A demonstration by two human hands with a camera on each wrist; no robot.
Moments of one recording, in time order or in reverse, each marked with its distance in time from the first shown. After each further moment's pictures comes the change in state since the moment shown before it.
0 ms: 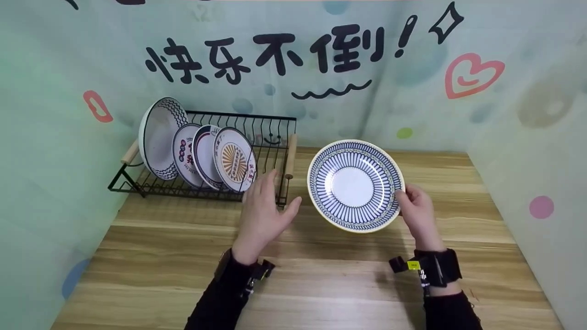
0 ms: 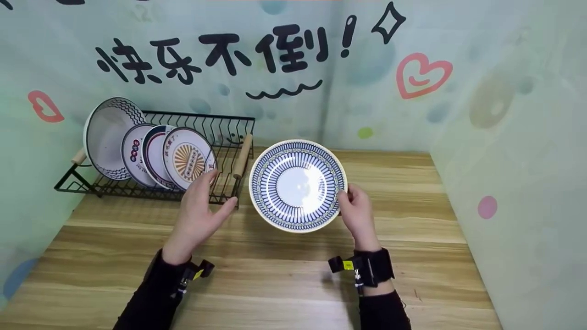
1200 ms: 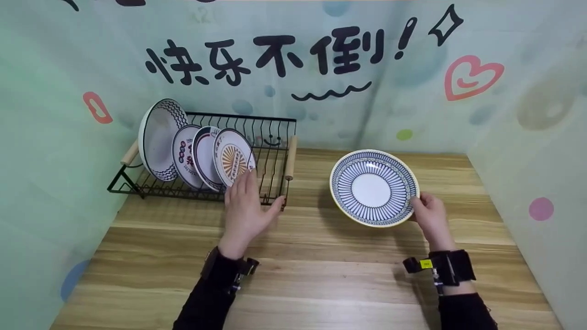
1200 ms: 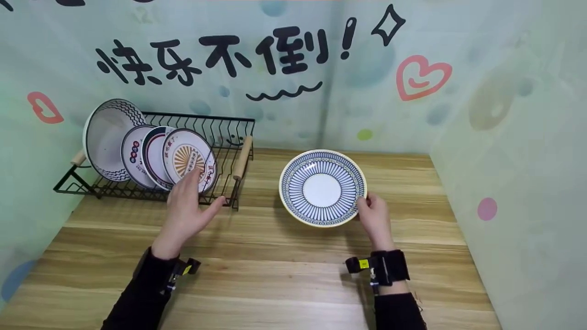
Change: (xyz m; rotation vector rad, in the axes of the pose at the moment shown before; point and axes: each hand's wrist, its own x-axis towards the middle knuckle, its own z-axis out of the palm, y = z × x) left_hand 0.004 -0.041 0.000 0.153 0.002 -0.036; right_hand 0.015 0.032 -0.040 -0.093 -0.036 0.088
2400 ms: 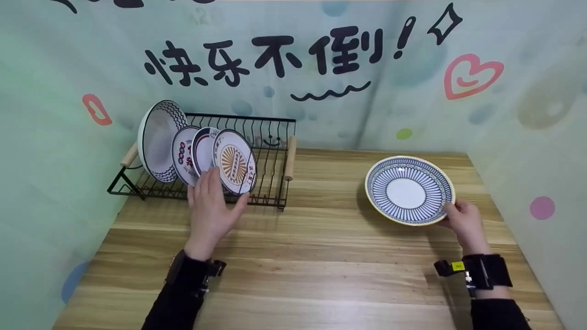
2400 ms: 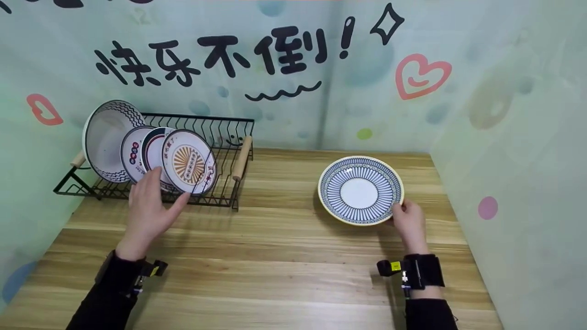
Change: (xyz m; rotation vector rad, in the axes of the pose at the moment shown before) left_hand -0.004 -0.048 -0.038 0.011 0.065 -0.047; right_hand 0.002 0.024 -0.070 -0.082 0.028 0.036
